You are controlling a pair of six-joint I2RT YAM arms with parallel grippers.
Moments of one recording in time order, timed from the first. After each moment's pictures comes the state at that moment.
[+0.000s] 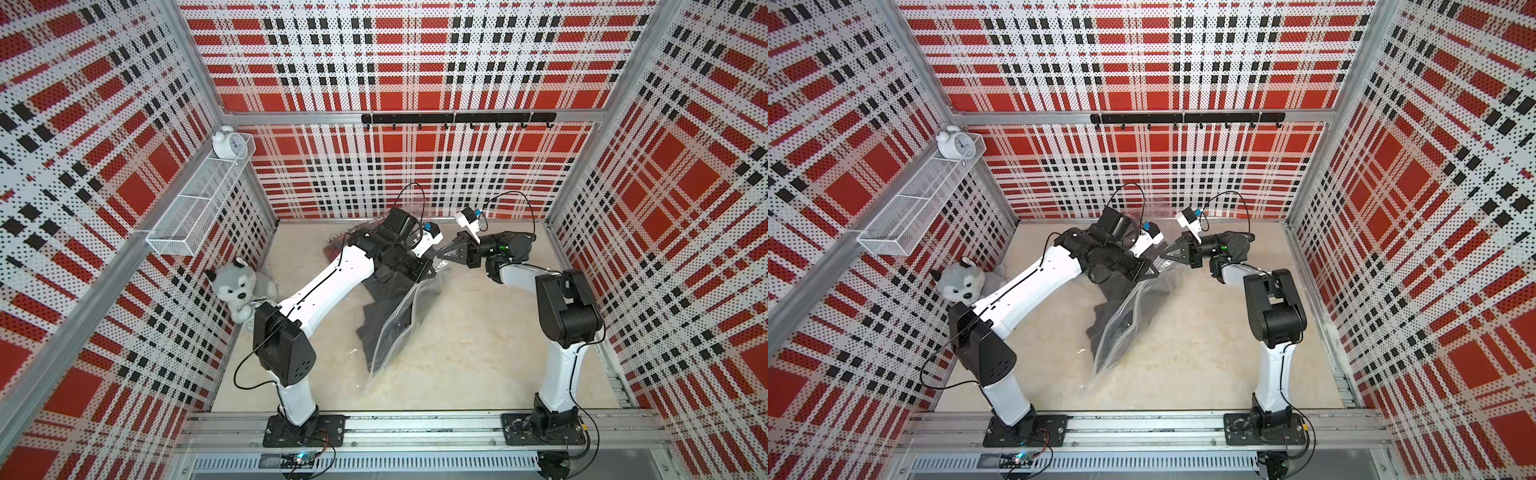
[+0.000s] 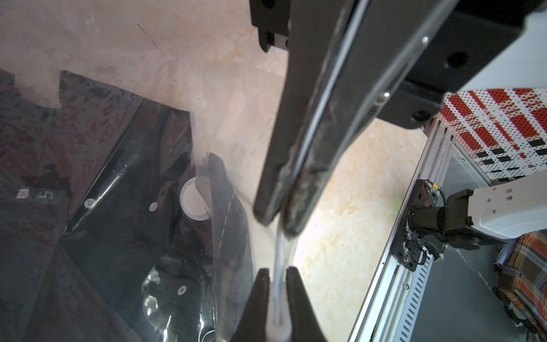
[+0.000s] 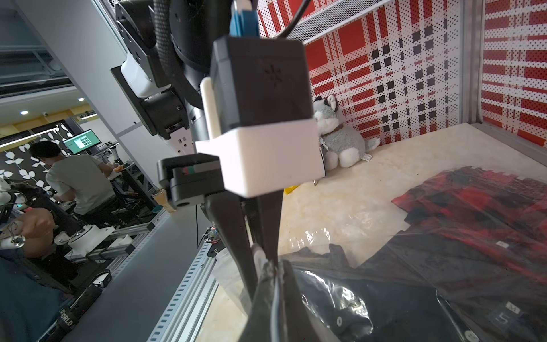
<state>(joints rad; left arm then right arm) -0.63 1.78 1.78 -0.91 0.46 0.00 0.23 2.01 1.27 1.59 -1.56 1.21</state>
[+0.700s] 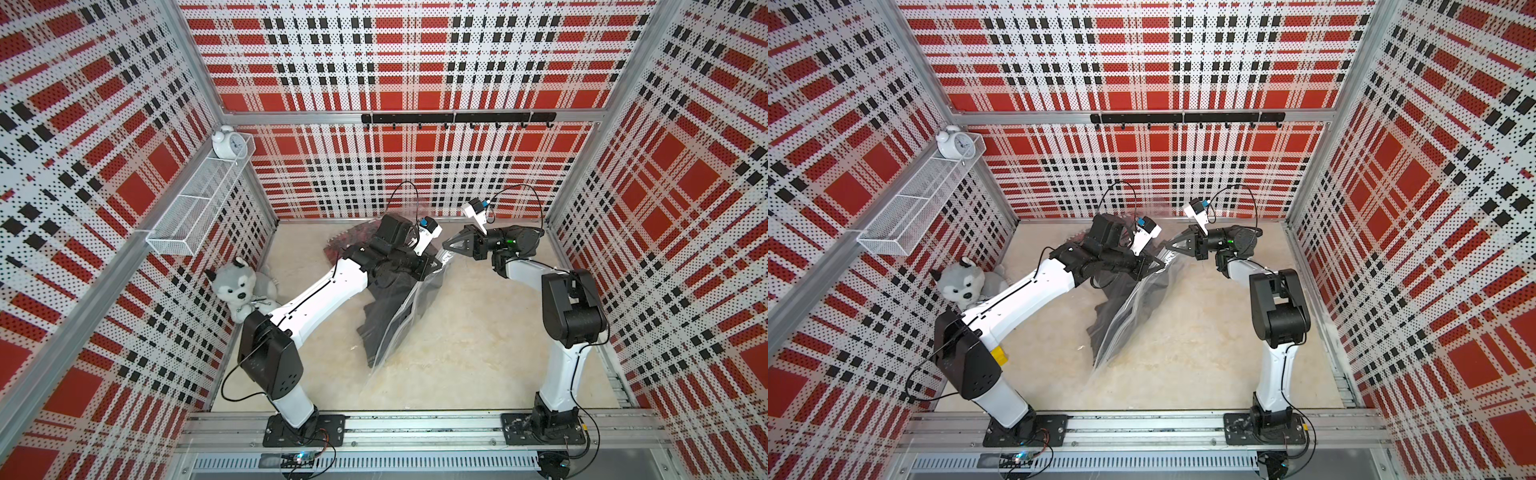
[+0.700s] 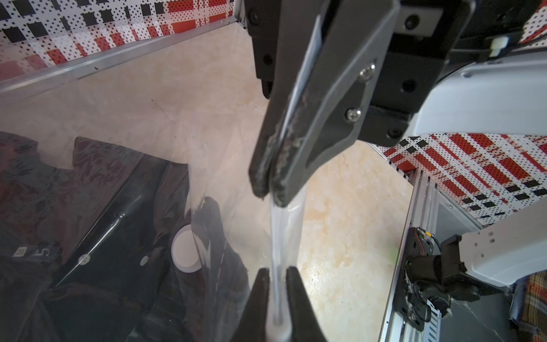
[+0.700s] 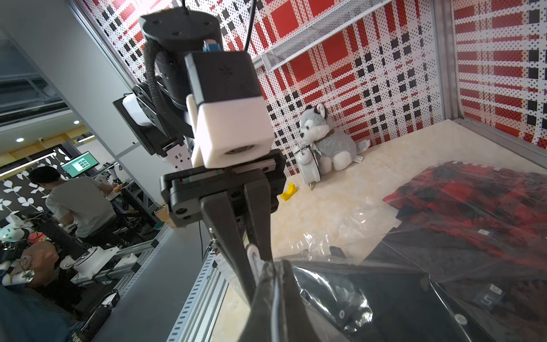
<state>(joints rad) -0.65 1.67 1.52 -0.51 0.46 -0.12 0.16 1.98 1.29 1.49 -1.53 1.22</state>
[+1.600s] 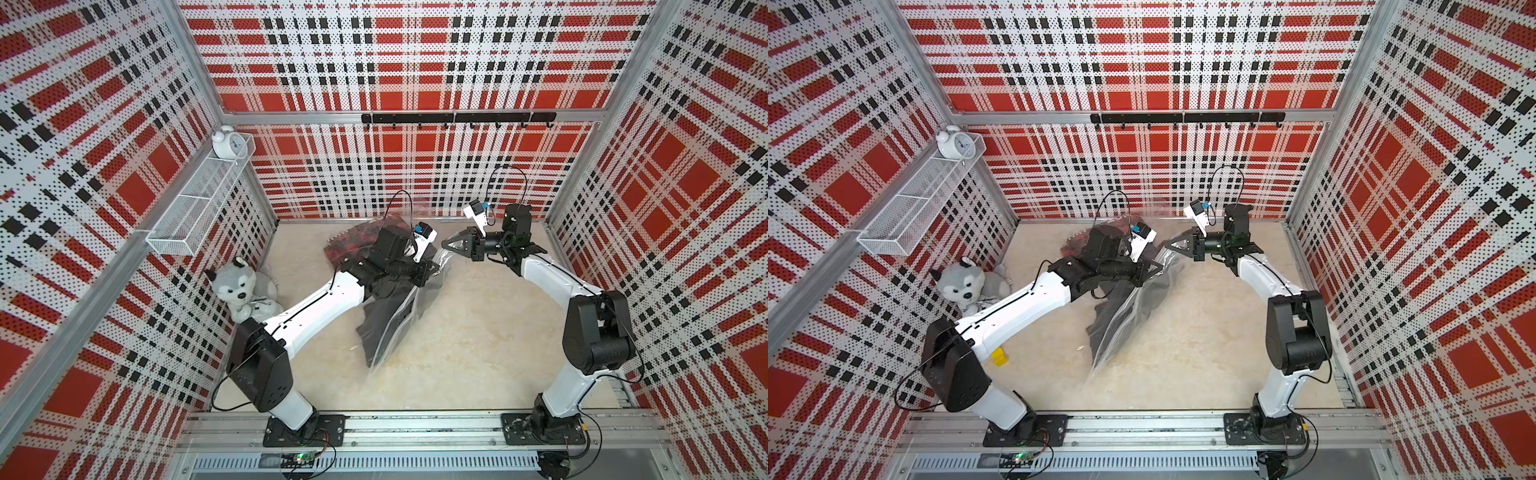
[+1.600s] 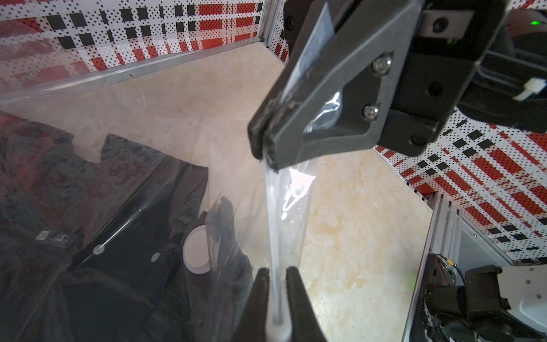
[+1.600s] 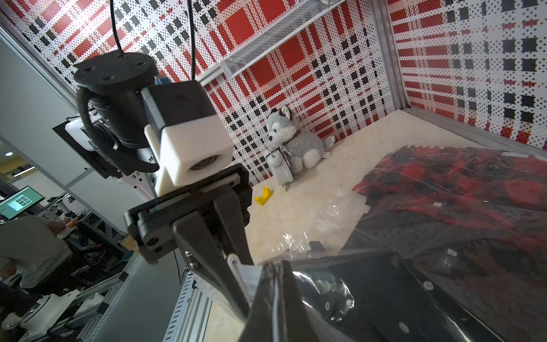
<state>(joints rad) -0.68 1.59 1.37 -0.38 0.34 -0.20 0.17 1.76 1.33 0.20 -1.37 0.22</state>
